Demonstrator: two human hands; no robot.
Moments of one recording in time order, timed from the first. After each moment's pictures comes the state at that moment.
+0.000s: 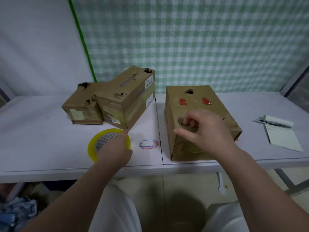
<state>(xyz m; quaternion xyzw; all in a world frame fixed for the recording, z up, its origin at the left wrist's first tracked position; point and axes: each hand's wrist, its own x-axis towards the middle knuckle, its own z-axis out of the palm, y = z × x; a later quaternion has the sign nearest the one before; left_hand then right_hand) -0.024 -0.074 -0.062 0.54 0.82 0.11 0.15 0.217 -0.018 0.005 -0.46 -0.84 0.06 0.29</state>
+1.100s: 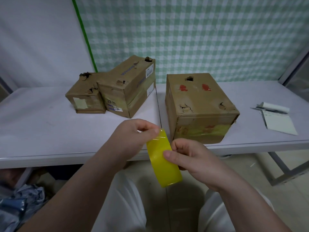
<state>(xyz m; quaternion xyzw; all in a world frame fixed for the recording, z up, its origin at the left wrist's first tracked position) 0.025 -0.136 0.014 0.53 0.64 0.40 0.38 0.202 -0.117 -0.020 -0.40 -0.69 0.55 0.25</state>
